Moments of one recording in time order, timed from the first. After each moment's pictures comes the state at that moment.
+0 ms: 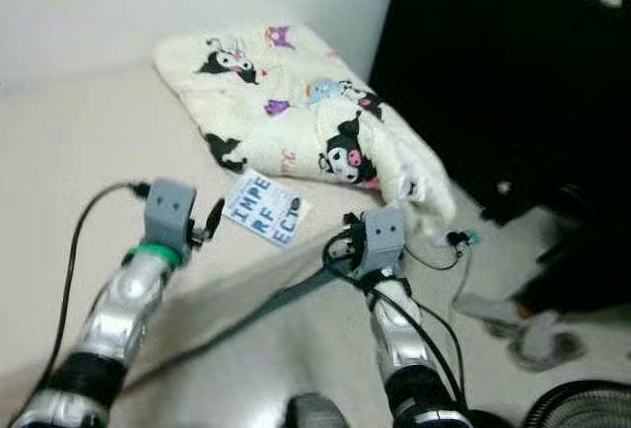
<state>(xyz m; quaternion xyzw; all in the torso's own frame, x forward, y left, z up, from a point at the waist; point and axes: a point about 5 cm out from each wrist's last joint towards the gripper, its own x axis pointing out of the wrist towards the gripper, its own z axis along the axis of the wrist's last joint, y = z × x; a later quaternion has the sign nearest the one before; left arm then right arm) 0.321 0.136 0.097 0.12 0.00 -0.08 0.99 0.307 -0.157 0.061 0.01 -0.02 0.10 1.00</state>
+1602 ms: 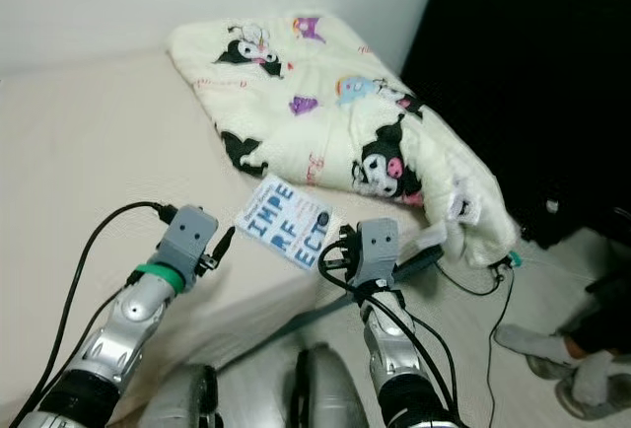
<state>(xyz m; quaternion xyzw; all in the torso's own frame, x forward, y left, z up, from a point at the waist) 0.301 0.125 0.071 0.20 0.03 -0.13 0.97 0.294 -0.152 0.040 0.03 0.03 0.09 1.00</state>
